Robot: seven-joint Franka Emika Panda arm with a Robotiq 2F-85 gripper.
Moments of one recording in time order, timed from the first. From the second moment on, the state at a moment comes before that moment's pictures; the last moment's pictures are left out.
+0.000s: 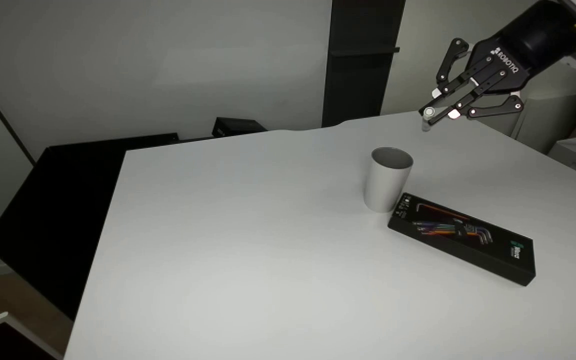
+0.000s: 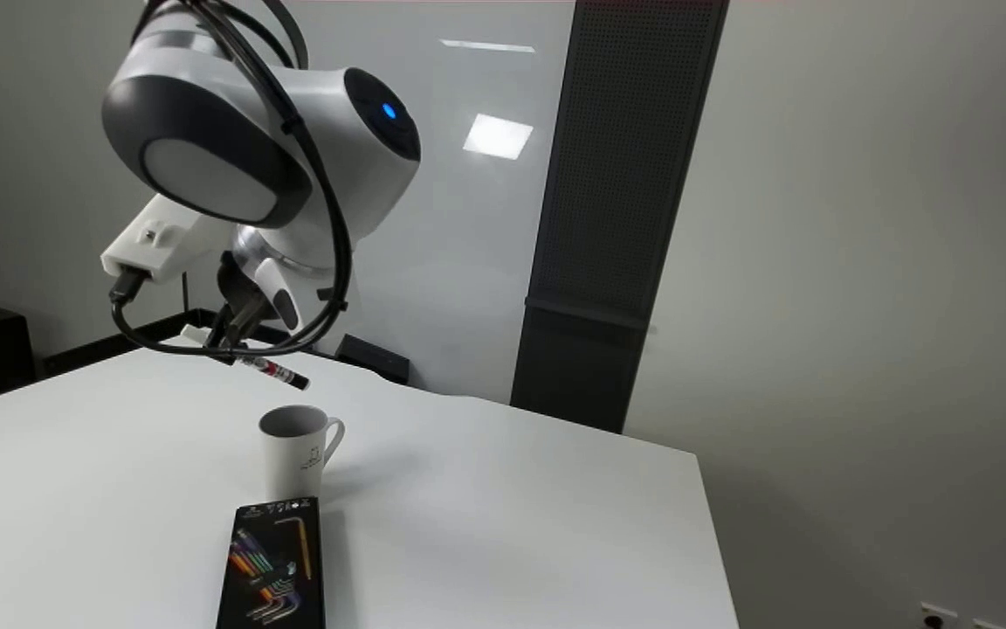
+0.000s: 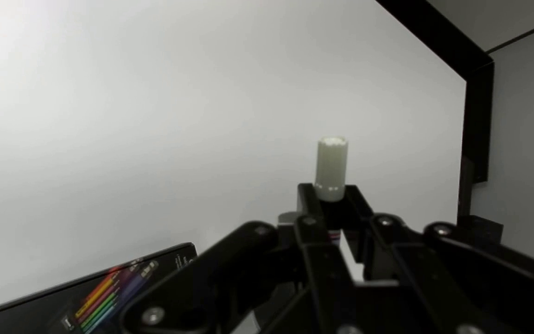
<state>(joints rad) -0.07 0.11 -0.06 -2.29 1.09 2.26 0.21</state>
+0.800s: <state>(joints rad) -0.11 0.19 -0.09 -2.24 1.23 2.14 0.08</state>
